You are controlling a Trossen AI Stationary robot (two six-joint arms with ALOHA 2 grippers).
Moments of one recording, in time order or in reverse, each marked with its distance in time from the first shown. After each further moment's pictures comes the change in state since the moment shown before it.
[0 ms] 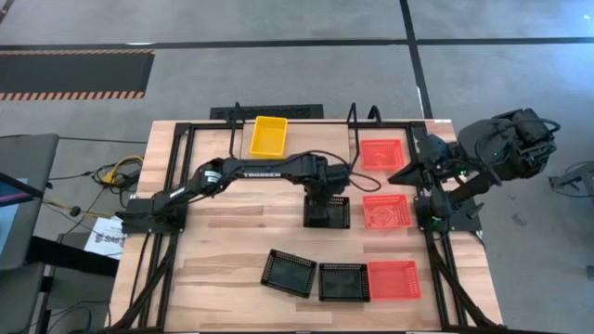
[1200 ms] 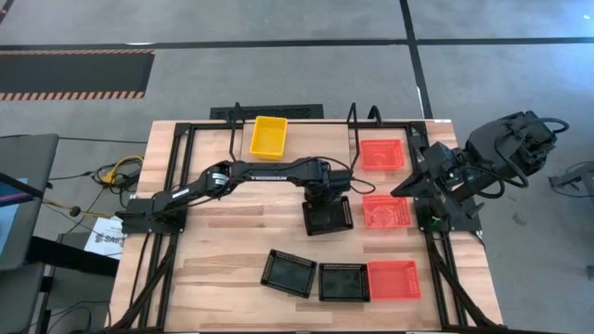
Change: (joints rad) left arm 0.001 0.048 0.052 -0.096 0.094 -0.234; right arm 0.071 0.000 0.000 0.112 -0.073 -0.036
